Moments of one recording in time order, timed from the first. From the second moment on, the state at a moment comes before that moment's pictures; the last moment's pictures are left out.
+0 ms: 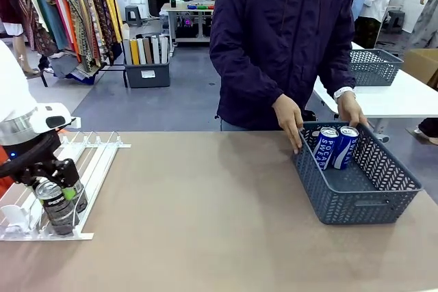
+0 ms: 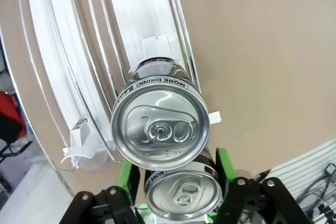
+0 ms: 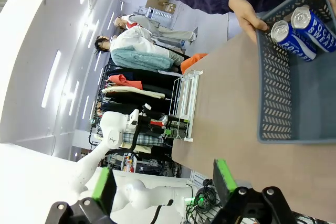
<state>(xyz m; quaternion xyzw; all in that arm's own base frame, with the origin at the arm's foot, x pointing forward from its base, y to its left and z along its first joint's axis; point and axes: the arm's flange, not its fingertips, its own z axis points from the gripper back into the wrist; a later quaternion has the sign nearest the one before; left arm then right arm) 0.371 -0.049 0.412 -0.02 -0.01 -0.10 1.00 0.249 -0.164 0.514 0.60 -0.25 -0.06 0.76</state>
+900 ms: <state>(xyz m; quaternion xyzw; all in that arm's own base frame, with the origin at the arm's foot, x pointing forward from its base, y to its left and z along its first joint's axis) 0.334 -0.070 0.521 -0.02 -0.09 -0.14 0.99 0.249 -0.164 0.514 0.60 -0.25 -0.06 0.76</state>
